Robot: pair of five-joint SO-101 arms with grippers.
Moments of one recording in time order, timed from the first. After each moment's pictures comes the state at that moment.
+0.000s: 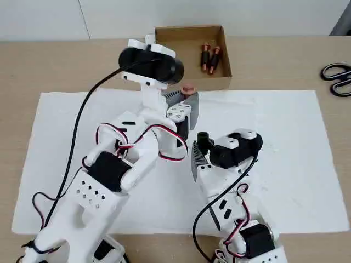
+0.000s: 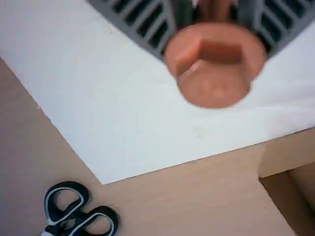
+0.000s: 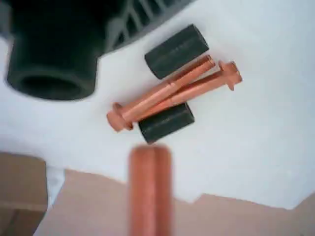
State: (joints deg) left arm 31.4 -36.5 26.7 45.2 23.6; right arm -24.4 -103.0 85.6 41.6 -10.9
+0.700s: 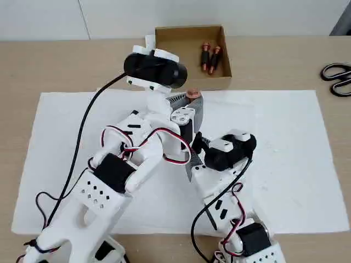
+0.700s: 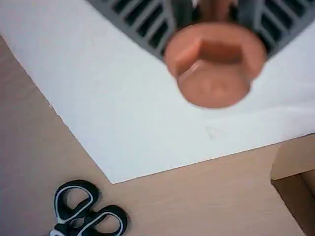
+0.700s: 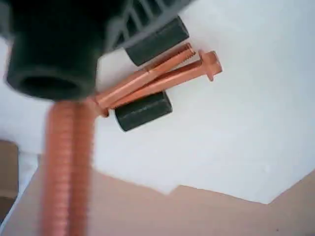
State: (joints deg) left arm 32.2 -36.5 29.6 41.8 24.7; right arm -27.1 -103.0 88.9 36.6 -10.9
